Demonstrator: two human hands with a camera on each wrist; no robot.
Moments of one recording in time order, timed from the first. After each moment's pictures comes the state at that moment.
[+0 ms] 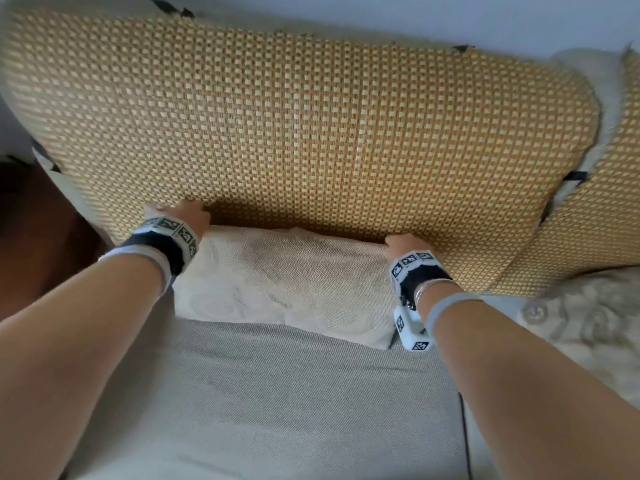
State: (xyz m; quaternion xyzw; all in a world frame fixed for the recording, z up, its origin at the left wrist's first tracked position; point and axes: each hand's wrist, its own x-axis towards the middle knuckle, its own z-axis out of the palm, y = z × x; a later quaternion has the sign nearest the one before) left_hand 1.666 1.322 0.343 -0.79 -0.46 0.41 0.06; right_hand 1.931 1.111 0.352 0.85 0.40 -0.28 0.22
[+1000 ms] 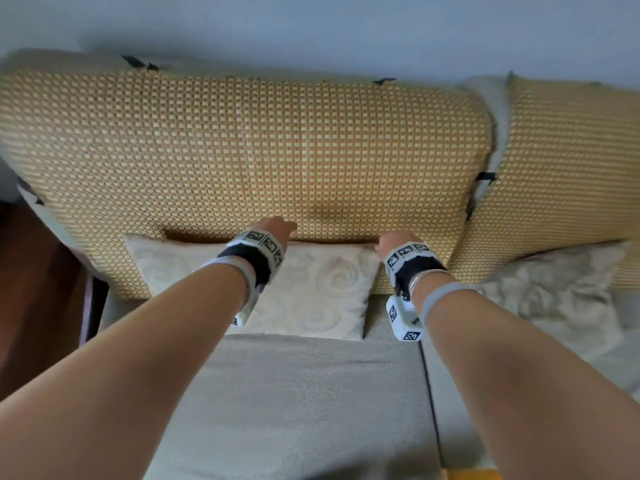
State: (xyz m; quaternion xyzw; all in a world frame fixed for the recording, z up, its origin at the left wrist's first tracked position) left_hand 1.803 1.195 0.414 -0.90 -0.32 0.26 -0.10; right_hand 1.970 1.053 0.409 0.87 0.38 -0.23 0.21
